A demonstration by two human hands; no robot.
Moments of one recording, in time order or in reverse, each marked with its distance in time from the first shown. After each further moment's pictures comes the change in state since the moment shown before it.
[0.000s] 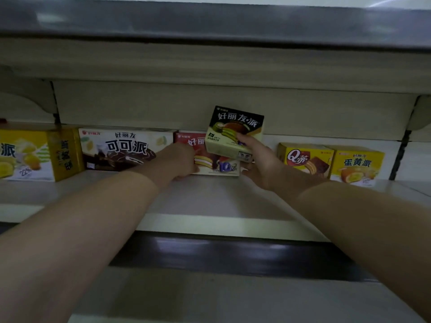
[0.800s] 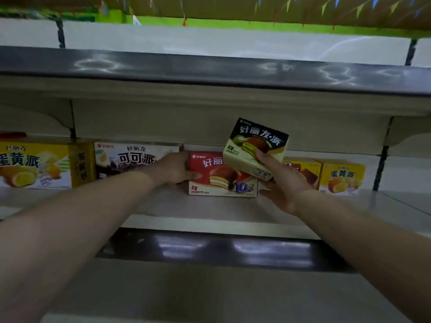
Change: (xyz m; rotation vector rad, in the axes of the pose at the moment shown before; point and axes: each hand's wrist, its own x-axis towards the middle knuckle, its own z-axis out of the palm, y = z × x) left_hand -0.049 -0.013 -0.032 -0.583 -0.043 0.076; right_hand -0.069 -0.012 -0.029 -0.056 0.065 -0.063
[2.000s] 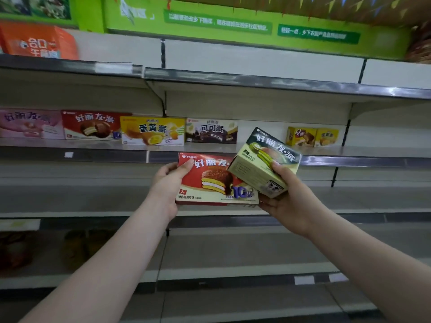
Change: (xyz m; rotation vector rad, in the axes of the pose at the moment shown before) left_hand -0.402 -0.115 -0.119 -1.288 0.210 -0.347; right_hand -0.384 0.053 0.236 0.181 0.090 0.135
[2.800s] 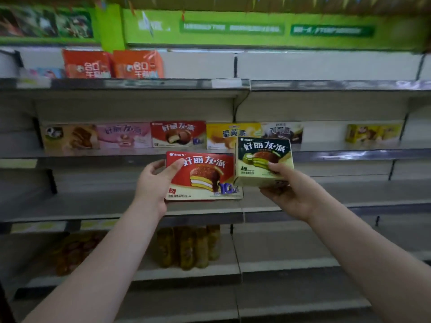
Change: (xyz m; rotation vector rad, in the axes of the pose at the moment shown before) left_hand 0.001 0.125 -0.305 0.033 0.087 0.139; right_hand -0.035 0.089 0.279 0.201 0.009 0.006
